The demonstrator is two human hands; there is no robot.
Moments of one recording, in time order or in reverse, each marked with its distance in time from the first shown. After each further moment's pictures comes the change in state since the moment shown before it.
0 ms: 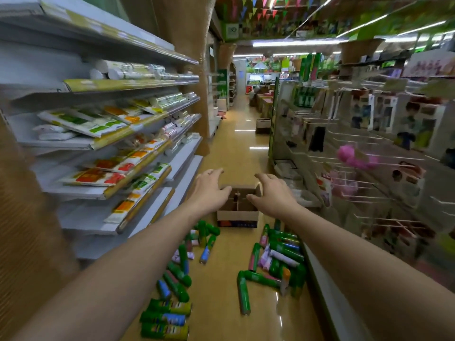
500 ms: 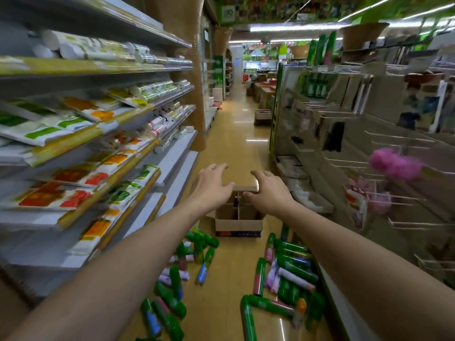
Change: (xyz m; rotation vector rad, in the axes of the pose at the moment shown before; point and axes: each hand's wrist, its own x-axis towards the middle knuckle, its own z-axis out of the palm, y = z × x) left_hand 0.261 -0.090 0.078 0.010 -0.007 0.024; right_hand 0.261 0.026 0.118 -0.001 -0.060 0.007
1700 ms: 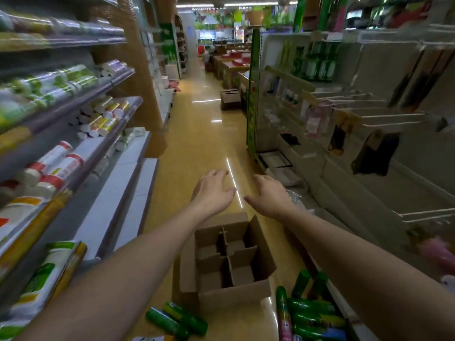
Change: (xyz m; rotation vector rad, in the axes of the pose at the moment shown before) left_hand 0.686 -0.137 0.217 -0.012 -0.242 0.088; right_hand 0.666 0.147 0.162 -0.009 -0.032 0.262
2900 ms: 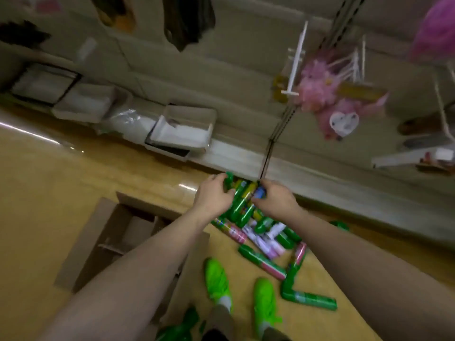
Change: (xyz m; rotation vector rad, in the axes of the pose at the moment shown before) left_hand 0.177 0.096 0.460 0.019 -1.046 0.547; right_hand 0.005 0.352 0.157 0.247 -0.064 1.221
